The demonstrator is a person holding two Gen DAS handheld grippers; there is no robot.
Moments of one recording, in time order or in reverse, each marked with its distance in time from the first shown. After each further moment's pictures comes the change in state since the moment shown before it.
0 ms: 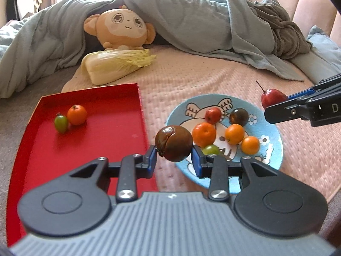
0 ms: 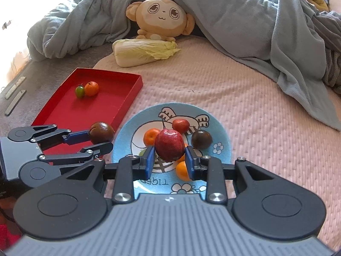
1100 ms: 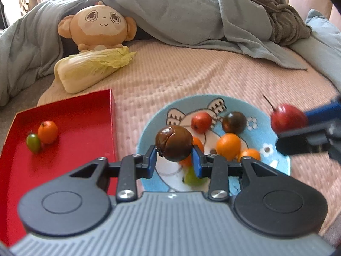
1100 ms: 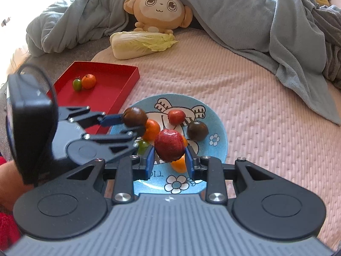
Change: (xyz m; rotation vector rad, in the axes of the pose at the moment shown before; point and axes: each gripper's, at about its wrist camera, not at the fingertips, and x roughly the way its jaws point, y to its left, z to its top) left arm 0.057 -0.032 0.023 0.069 0.039 0.004; right arm 0.005 -0.009 -0.005 -0.001 0.036 0.005
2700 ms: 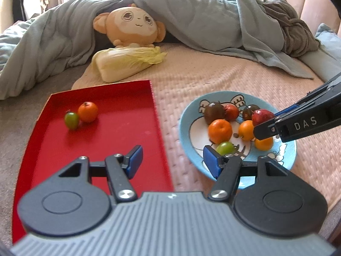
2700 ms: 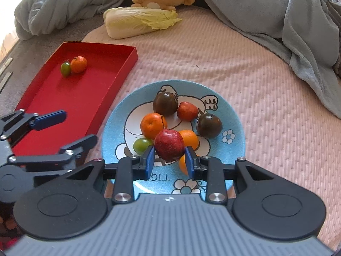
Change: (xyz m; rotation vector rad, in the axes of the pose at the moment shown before) left arm -0.054 0.043 -0.034 -0.074 -0.040 0.053; right arm 0.056 0.019 0.015 -0.011 0.126 -0.043
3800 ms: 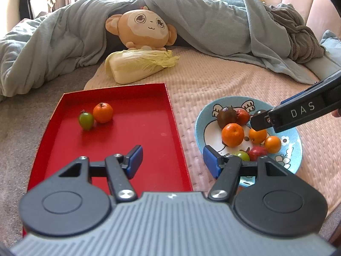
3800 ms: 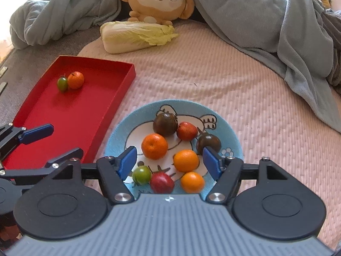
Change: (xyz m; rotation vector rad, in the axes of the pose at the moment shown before) left arm -0.010 0.018 0.001 -0.019 -0.012 0.022; right arm -0.005 0.010 0.015 0.004 -0.071 -0.038
